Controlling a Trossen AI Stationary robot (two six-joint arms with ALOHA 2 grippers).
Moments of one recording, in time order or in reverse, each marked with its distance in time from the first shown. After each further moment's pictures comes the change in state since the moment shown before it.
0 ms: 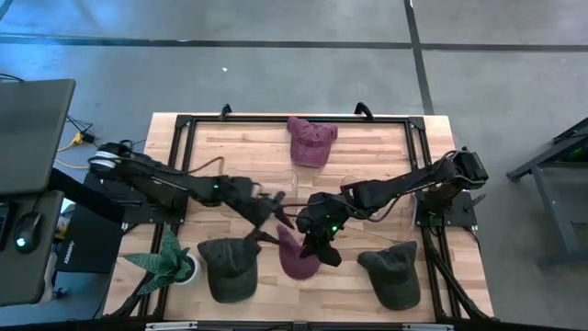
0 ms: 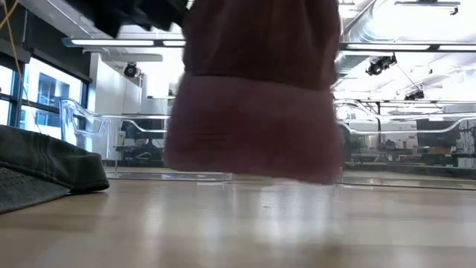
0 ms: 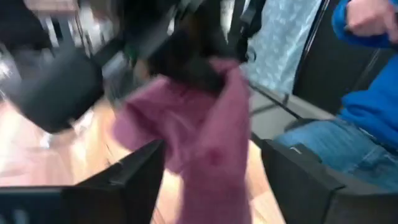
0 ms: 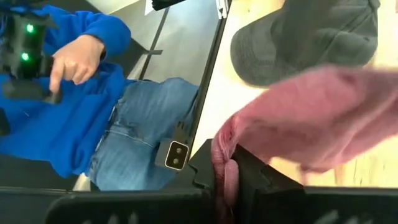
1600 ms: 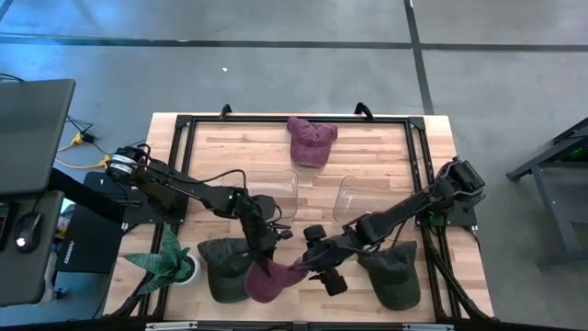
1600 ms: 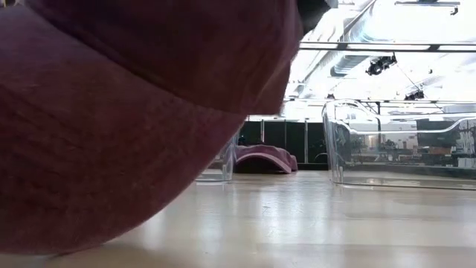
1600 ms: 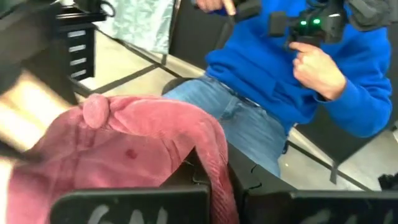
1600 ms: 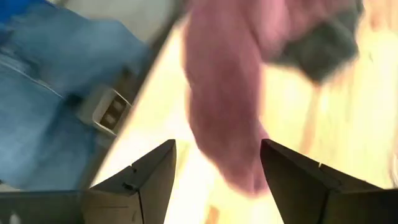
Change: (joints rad) left arm -0.101 0.121 0.174 -0.233 0.468 0.079; right arm 0.238 0.084 0.000 -0.101 0.469 -0.215
